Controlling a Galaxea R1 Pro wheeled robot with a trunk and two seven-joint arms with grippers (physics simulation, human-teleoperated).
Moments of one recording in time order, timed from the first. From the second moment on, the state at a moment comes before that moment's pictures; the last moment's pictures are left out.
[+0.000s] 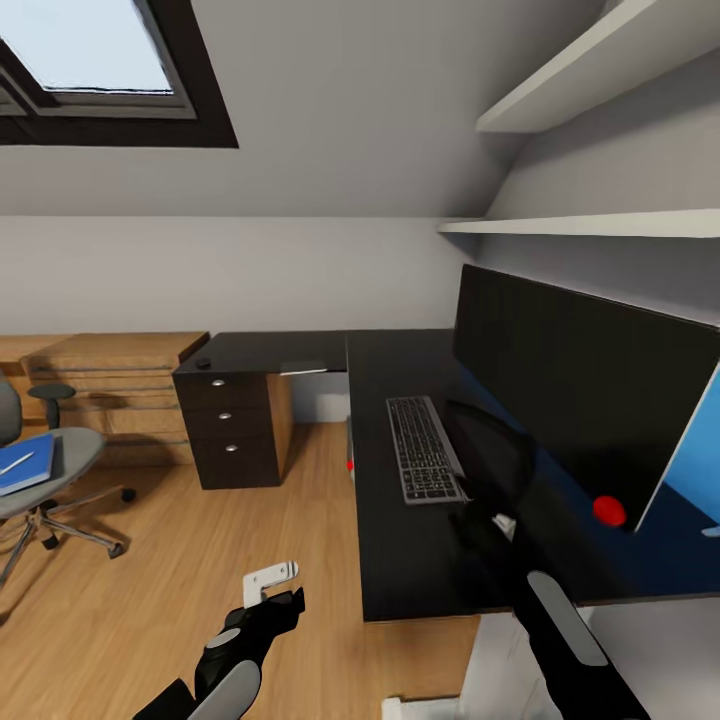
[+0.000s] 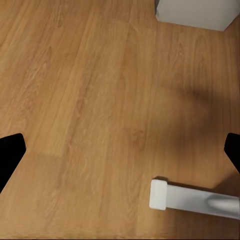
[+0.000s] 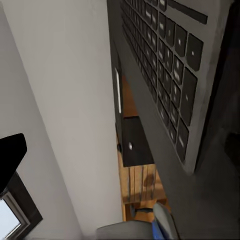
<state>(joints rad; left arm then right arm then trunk) -0.29 0.21 -0.74 -1.40 1.00 0.26 0.86 -0.39 -0.04 0.03 -1.04 -1.64 0.26 0.09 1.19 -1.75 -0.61</state>
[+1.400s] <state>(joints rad) -0.29 0.21 -0.70 -1.35 1.00 0.25 0.86 -0.39 -0.04 0.09 -0.99 -1.62 0.26 0.07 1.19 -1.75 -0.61</state>
